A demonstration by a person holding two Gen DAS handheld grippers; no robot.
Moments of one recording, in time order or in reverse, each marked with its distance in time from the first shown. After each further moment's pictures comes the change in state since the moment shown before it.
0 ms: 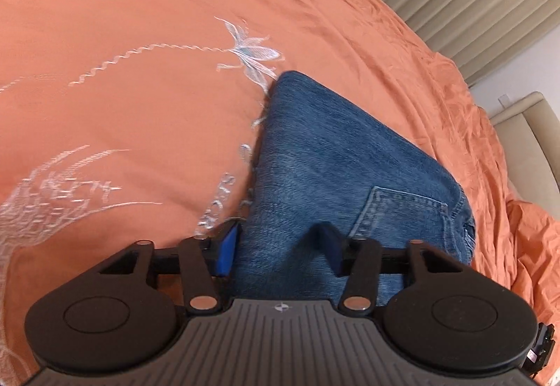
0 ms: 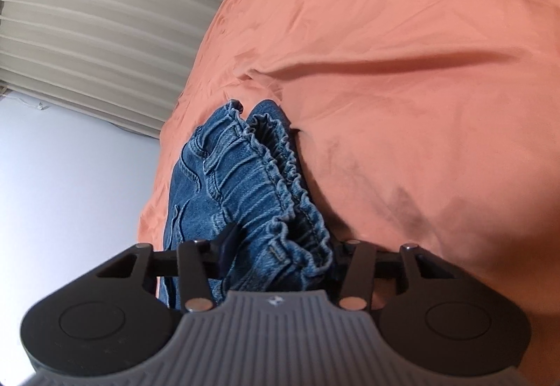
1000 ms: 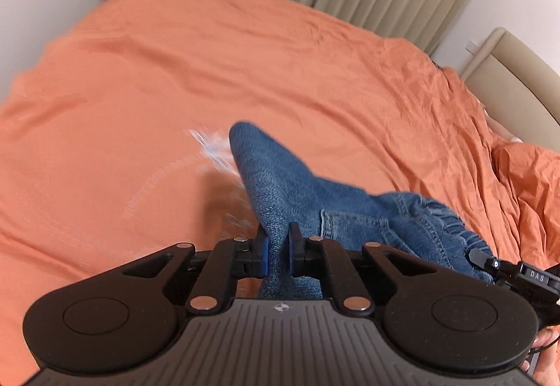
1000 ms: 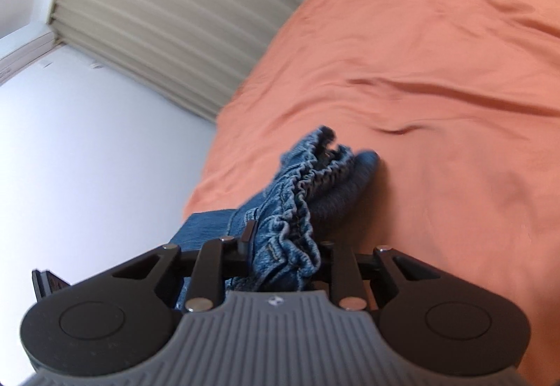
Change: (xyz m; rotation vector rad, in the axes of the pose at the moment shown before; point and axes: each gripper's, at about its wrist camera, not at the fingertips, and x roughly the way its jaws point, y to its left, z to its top) left arm -0.136 -0.062 0.033 0.338 -0.080 0.076; right arm -0.043 0.095 -0.031 -0.210 0.000 0.136
